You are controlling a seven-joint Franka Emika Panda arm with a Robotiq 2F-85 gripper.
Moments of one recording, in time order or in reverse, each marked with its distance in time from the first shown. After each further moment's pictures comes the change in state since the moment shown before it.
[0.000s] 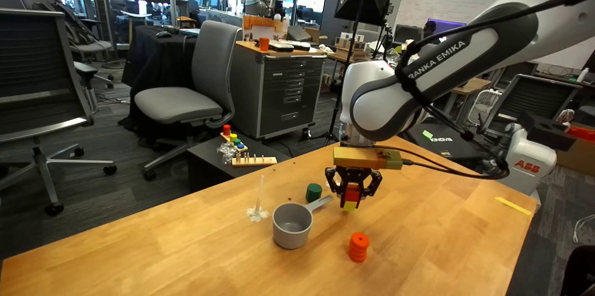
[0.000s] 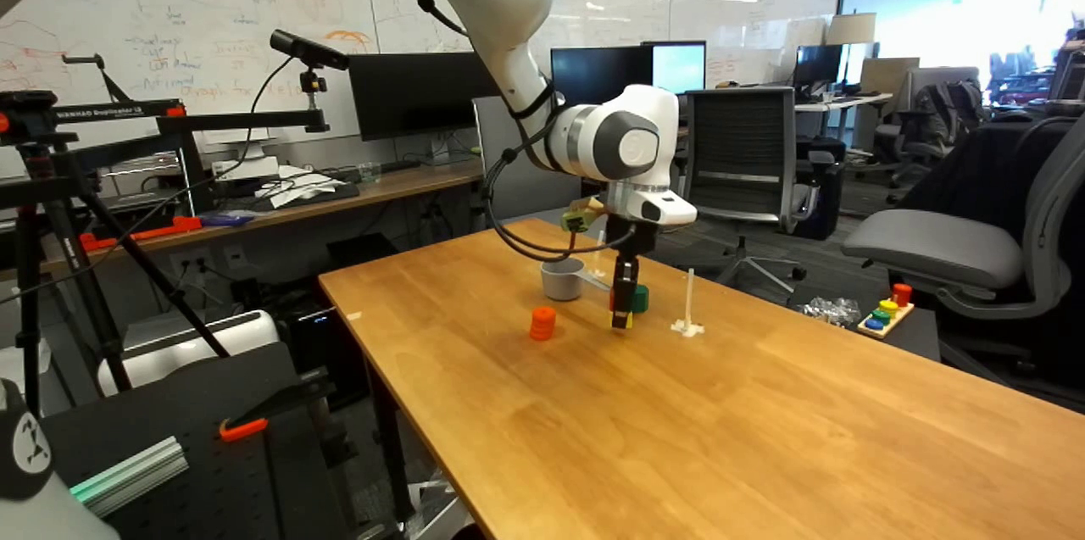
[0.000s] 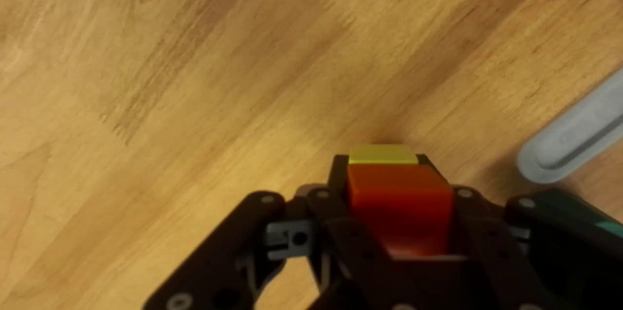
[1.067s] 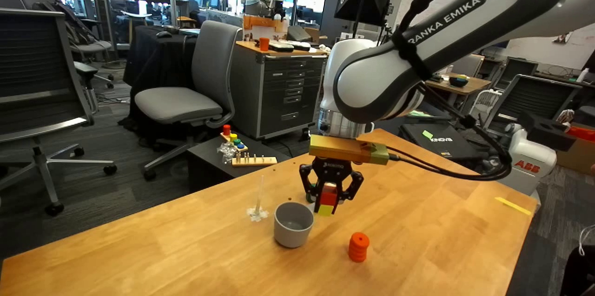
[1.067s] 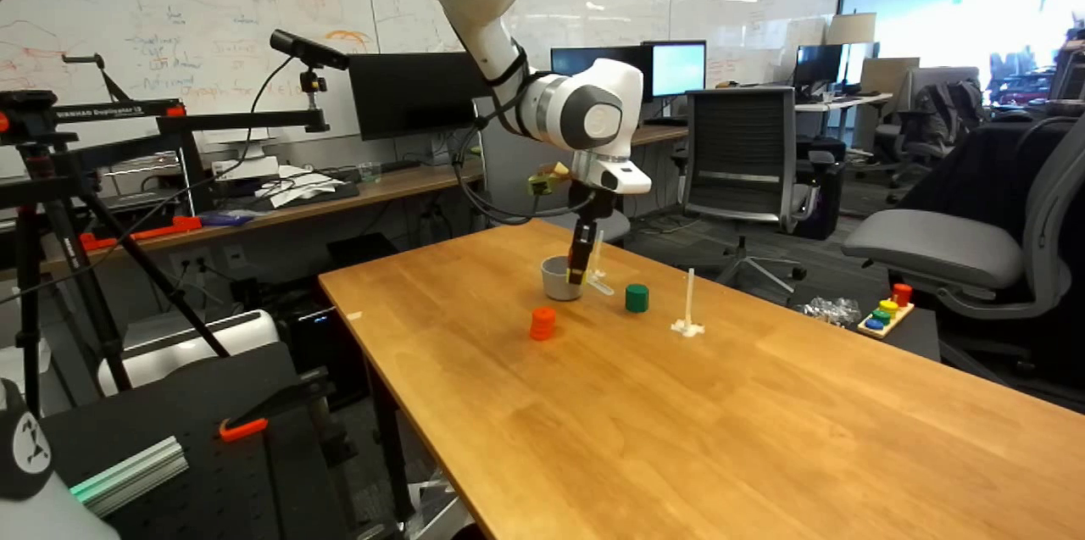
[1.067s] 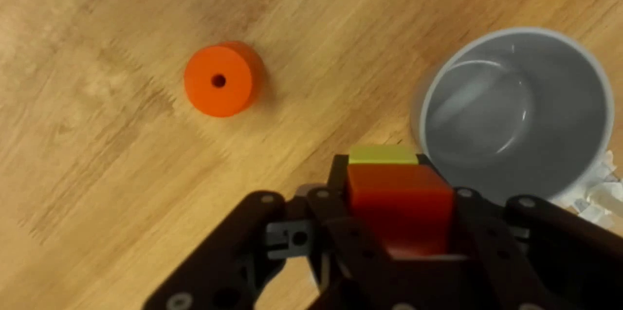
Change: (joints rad) arm 0.028 -0.046 0.102 0.022 0.069 -0.042 0.013
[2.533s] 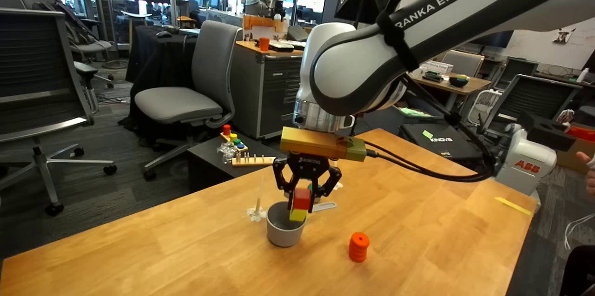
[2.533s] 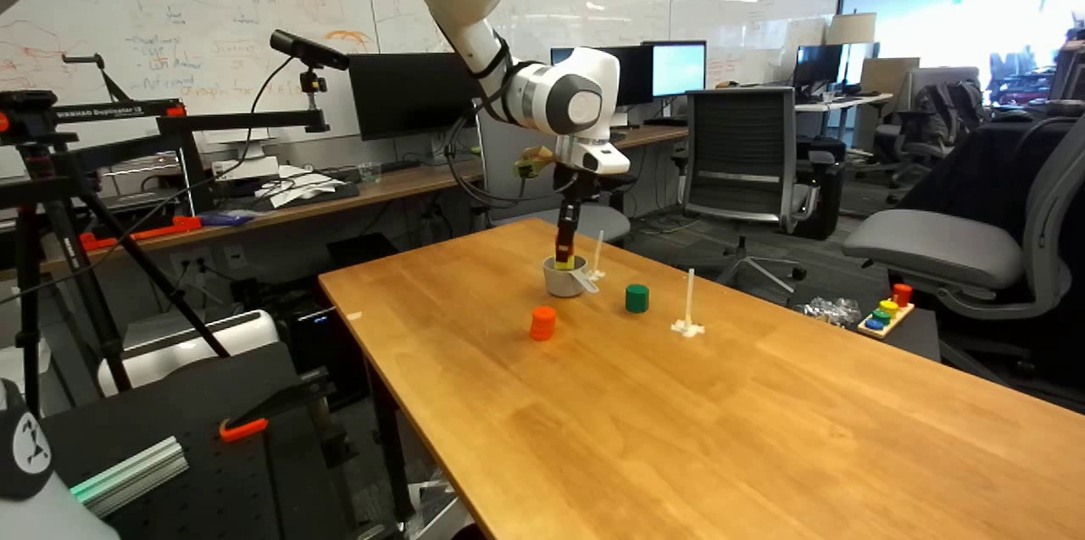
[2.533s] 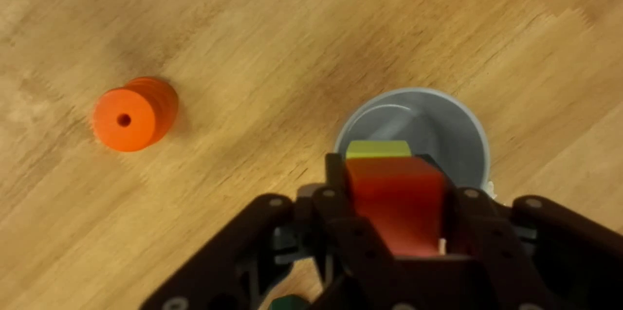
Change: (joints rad) arm 0.072 0.036 0.000 0.120 0.006 -0.031 0.042
